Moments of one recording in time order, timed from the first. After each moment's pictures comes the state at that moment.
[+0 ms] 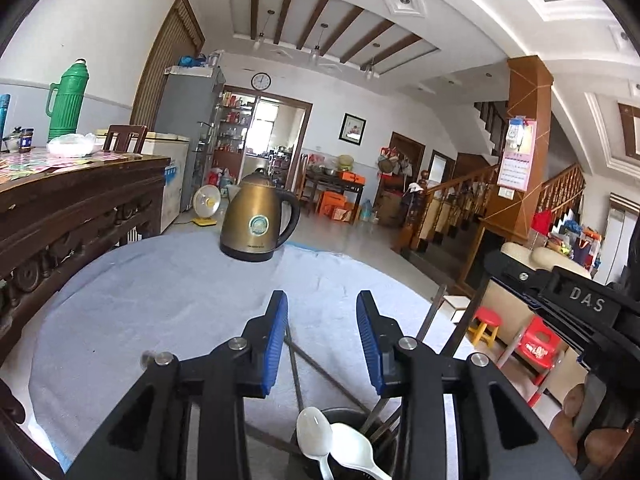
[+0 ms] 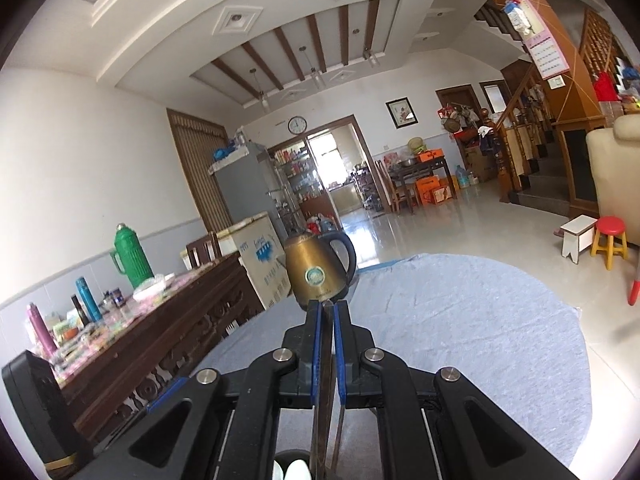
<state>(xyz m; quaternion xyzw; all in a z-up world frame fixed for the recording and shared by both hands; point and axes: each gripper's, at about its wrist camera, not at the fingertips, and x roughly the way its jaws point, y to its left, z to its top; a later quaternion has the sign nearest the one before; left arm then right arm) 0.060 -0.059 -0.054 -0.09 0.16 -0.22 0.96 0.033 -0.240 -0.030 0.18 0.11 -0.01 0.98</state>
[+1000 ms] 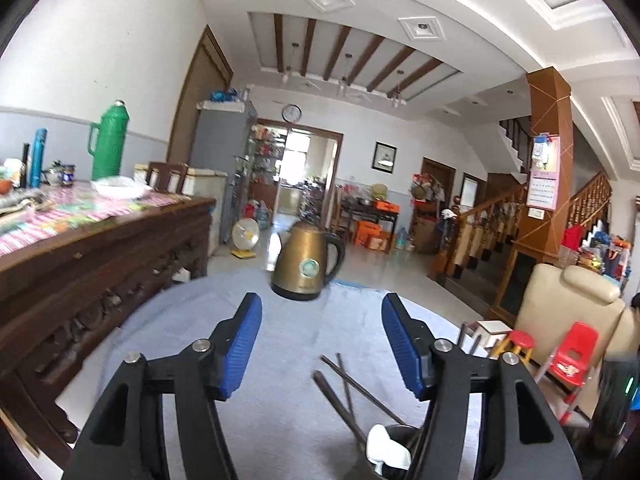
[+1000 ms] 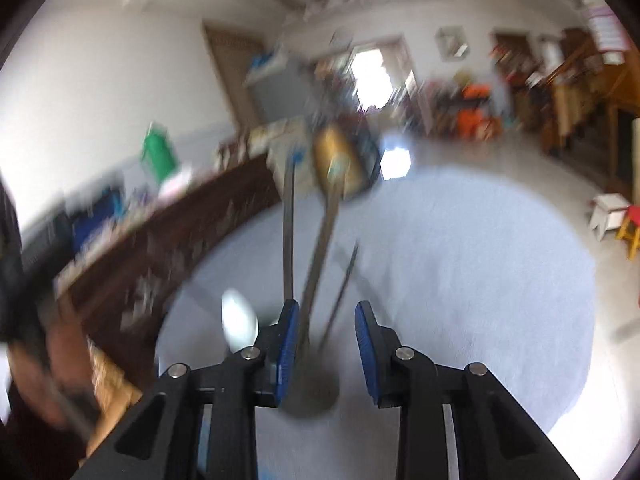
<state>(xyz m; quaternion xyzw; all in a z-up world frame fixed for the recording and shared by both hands) 0.024 -0.002 -0.008 -0.08 0.10 -0.13 0.98 0.012 -0.239 -0.104 0.12 0.29 0.10 0.95</state>
